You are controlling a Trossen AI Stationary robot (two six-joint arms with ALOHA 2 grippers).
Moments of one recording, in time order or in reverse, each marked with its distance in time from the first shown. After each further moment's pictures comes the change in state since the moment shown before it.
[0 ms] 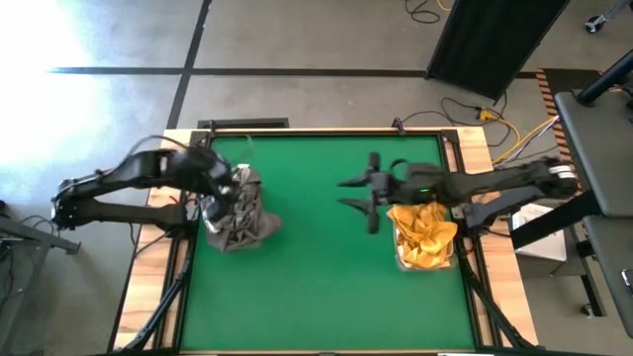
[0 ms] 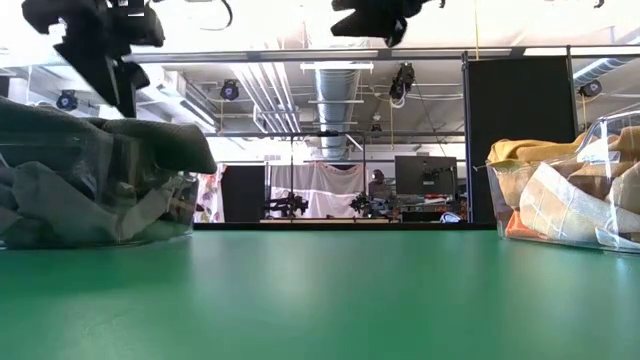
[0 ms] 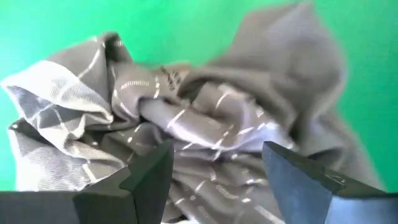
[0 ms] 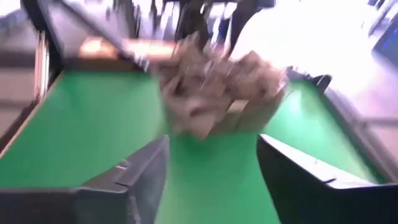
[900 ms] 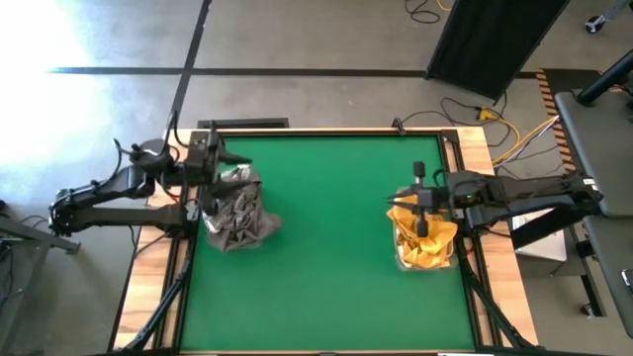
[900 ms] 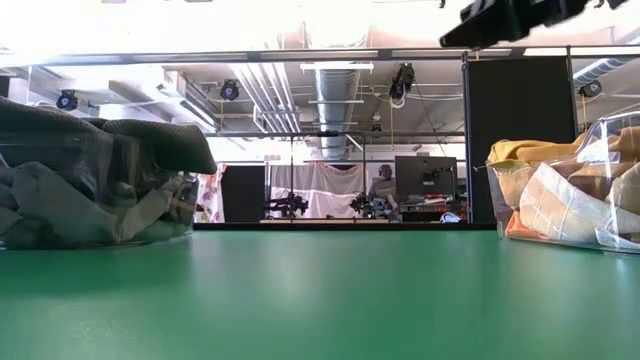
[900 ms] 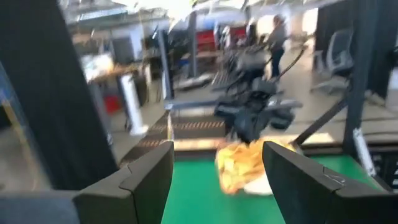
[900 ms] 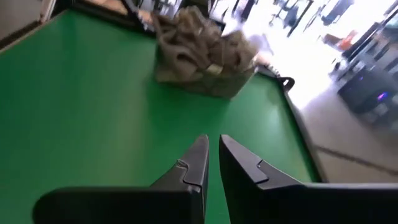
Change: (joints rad) left arm -0.010 -0.218 0.000 0.931 0.032 0.076; right arm -0.017 -0.567 -0.432 -0.098 0.002 -0.275
